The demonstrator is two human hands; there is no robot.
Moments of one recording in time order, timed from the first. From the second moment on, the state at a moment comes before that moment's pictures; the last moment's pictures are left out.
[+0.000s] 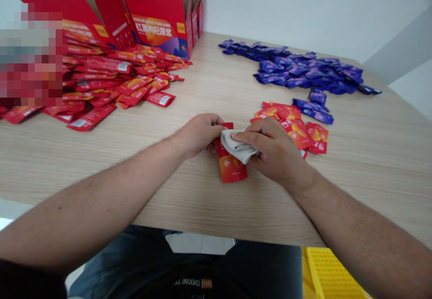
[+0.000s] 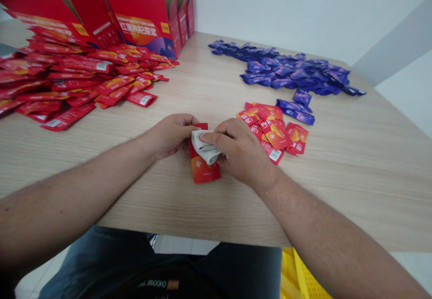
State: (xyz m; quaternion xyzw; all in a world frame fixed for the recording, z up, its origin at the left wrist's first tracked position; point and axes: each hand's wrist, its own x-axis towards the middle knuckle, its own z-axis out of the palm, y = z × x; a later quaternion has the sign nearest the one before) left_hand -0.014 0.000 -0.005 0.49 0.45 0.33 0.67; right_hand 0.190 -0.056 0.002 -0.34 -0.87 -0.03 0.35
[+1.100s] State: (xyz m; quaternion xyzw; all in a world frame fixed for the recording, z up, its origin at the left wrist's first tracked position) left_hand -0.008 -0.002 -0.002 0.50 0.48 0.31 0.65; right_hand 0.179 -0.058 0.000 -0.34 -0.90 -0.01 0.26
